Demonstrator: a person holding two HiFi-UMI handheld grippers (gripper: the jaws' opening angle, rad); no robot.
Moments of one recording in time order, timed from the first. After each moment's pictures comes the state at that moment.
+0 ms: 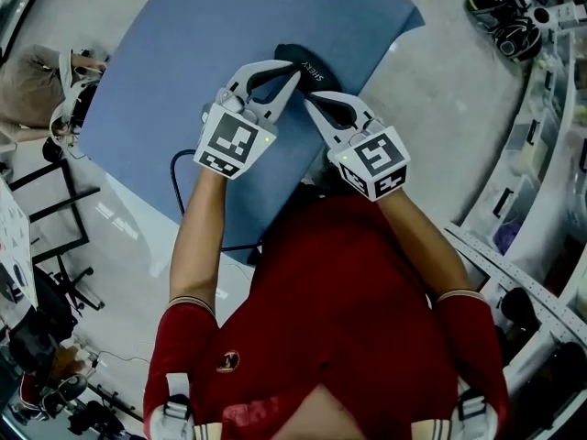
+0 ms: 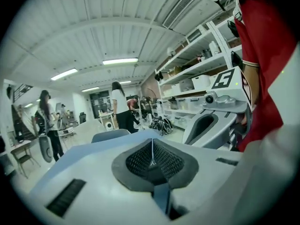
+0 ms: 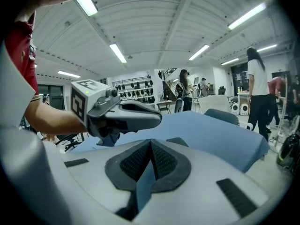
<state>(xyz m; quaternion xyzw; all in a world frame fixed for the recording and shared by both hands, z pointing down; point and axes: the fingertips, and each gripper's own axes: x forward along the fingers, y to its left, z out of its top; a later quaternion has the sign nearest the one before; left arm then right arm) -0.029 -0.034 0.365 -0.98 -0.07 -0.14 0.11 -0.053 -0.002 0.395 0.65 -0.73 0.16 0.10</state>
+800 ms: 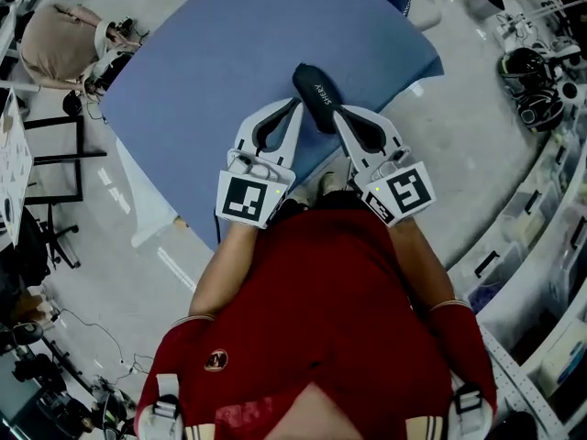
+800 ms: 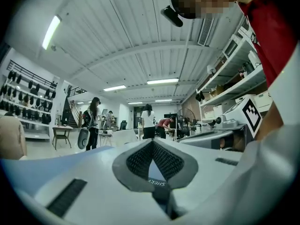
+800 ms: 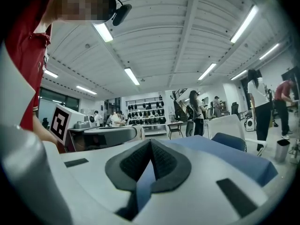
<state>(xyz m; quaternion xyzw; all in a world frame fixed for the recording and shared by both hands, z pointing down) -0.070 -0.017 0.299 -0.98 0.19 0.01 0.01 -0.027 0.019 0.314 0.61 -0.79 0.05 0.00</state>
